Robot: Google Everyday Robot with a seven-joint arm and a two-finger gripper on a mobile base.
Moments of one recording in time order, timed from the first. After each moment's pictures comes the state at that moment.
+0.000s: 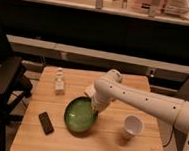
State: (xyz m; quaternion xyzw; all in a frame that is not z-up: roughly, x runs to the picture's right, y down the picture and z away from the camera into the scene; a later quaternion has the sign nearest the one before) arm 0.053 0.176 0.806 -0.17 -0.30 -0.71 0.61
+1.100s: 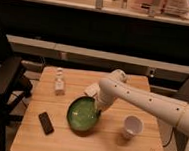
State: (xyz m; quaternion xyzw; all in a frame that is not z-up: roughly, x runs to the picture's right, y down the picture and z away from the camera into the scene) arm 0.069 0.174 0.814 -0.16 -0.31 -0.70 0.62
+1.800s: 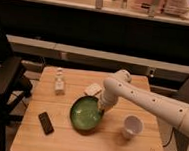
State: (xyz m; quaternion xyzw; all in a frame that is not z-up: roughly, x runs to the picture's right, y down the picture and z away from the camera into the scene) arm 0.084 0.174 0.819 -0.17 -0.31 -0.70 0.62
